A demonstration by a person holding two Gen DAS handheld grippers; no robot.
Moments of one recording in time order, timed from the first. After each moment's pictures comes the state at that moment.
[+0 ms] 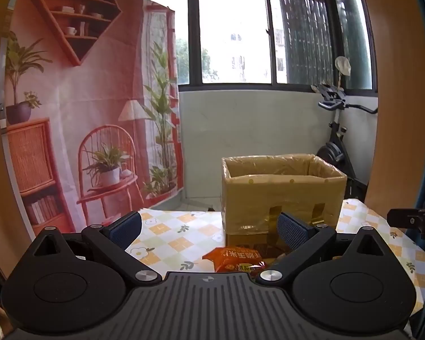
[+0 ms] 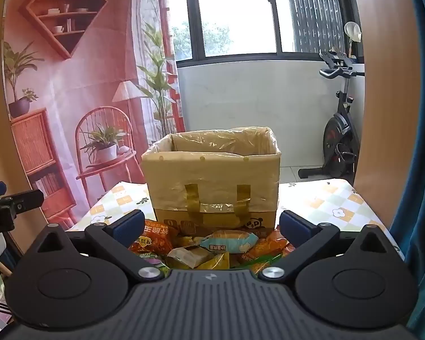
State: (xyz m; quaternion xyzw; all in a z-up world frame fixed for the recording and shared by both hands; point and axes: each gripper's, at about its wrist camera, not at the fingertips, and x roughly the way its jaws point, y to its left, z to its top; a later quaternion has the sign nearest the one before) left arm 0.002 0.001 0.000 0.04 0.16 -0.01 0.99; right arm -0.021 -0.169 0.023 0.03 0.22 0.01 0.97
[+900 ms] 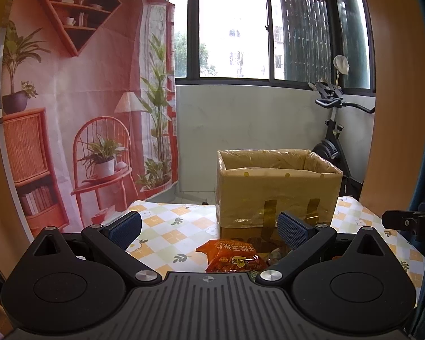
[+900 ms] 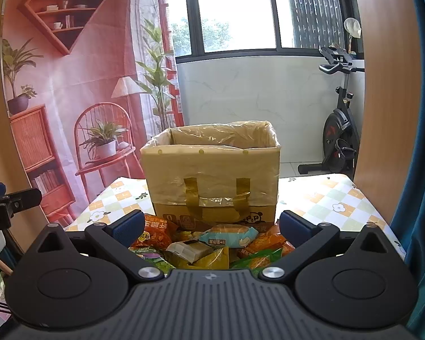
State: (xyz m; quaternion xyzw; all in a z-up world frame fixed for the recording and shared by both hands) left arm 0.000 0.005 -0.002 0.03 0.16 -0.01 0.99; right arm -0.018 -0.171 0.017 0.04 0.23 0.01 0.97
